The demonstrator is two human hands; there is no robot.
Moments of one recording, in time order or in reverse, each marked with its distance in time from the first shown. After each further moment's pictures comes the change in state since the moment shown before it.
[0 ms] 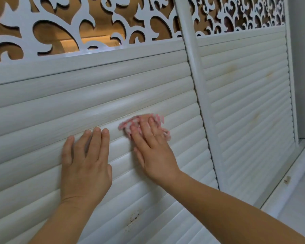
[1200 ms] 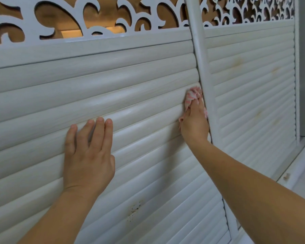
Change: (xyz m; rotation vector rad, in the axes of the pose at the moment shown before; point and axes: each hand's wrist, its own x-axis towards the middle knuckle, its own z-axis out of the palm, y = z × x) left_hand 0.000 0.000 0.006 0.040 0.045 0.019; right_hand 0.027 0.078 -0.036 0.042 -0.025 0.834
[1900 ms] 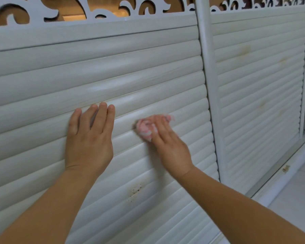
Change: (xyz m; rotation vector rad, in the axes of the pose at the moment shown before) left_hand 0.000 -0.008 -0.006 -0.053 -0.043 0.027; right_hand -0.100 0.006 0.033 -0.286 -0.039 -0.778
